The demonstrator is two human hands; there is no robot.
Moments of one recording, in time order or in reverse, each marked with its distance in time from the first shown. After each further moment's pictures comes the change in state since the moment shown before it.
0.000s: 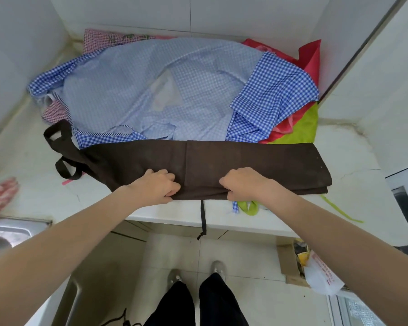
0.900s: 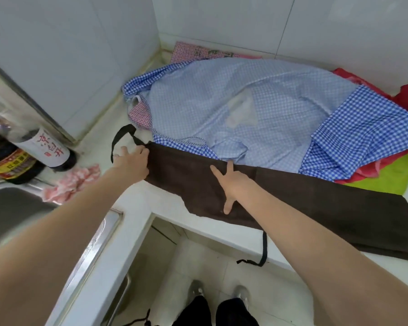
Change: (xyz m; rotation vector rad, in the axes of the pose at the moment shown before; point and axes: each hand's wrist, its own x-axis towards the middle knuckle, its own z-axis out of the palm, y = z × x) left_hand -0.100 -0.154 0.047 -0.271 0.056 -0.963; right_hand 0.130 -0.113 -0.079 0.080 -0.143 0.073
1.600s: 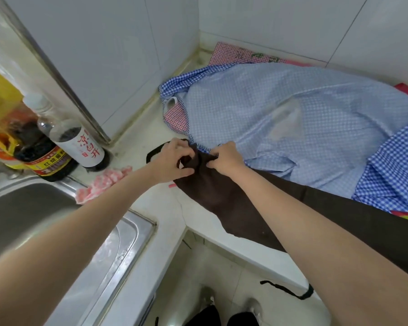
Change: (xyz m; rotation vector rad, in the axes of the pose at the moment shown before) left_hand 0.013 -0.037 -0.016 -0.617 0.081 0.476; right_hand 0.073 -0.081 -0.070 0.674 0.364 -0.075
